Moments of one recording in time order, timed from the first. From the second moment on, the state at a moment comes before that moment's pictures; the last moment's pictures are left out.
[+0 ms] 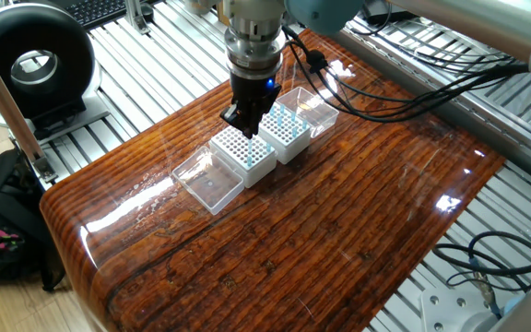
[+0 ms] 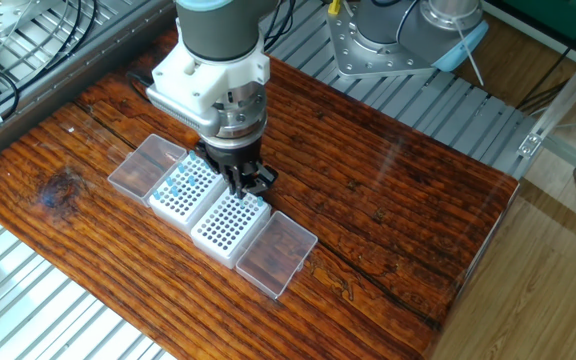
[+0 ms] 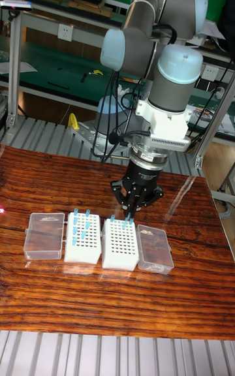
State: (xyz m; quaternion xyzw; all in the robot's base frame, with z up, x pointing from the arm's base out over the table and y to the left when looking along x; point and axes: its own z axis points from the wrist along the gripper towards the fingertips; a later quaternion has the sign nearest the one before) arm 0.544 0.065 0.108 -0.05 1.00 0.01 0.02
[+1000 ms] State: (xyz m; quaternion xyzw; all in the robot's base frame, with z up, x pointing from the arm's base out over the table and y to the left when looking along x) arm 0.544 0.065 0.109 -0.06 1.00 0.01 0.02
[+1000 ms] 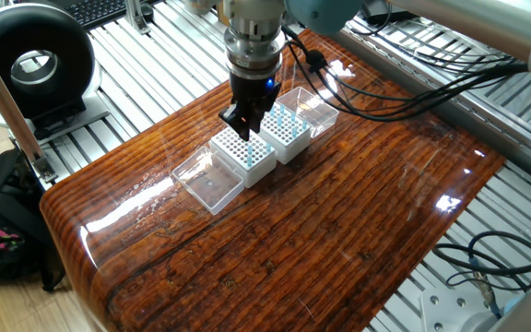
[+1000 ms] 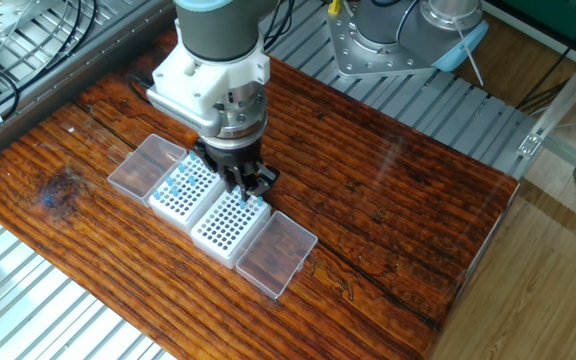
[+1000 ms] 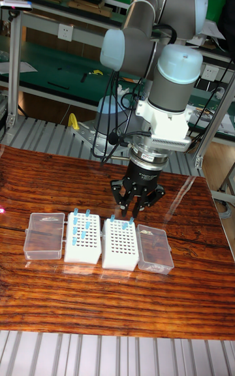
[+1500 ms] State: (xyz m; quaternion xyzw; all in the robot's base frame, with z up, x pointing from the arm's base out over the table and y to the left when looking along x) arm 0.569 0.034 0.117 -0.09 1.00 0.00 0.02
